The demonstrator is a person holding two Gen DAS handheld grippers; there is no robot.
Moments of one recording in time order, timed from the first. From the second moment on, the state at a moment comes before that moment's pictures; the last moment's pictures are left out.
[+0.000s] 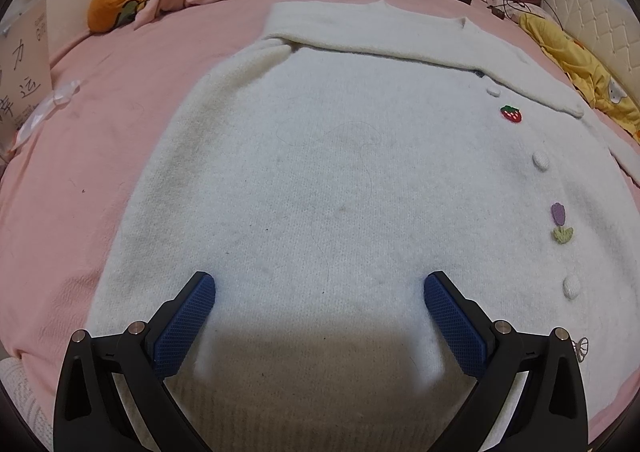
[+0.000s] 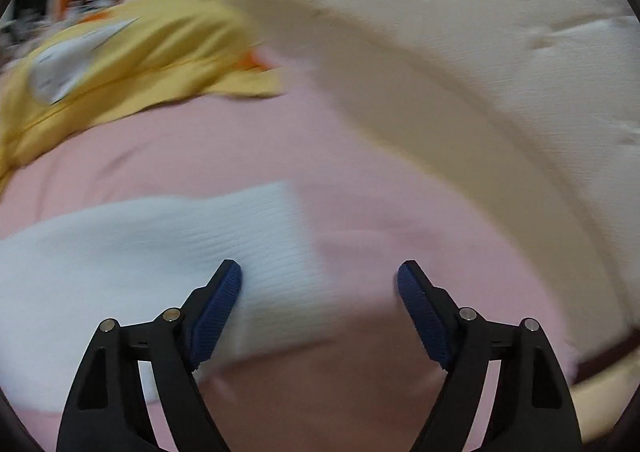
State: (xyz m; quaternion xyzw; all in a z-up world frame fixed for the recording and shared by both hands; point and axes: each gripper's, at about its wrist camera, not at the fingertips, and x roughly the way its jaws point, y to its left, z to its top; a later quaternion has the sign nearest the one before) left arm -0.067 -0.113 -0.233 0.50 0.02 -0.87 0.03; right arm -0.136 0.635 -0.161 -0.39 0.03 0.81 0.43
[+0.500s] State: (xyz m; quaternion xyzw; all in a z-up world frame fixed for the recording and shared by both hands) left arm -0.063 -0.112 -0.231 0.49 0.03 -0.87 0.02; right arm -0.032 0.174 -0.156 -0.41 0.04 0.91 -0.02
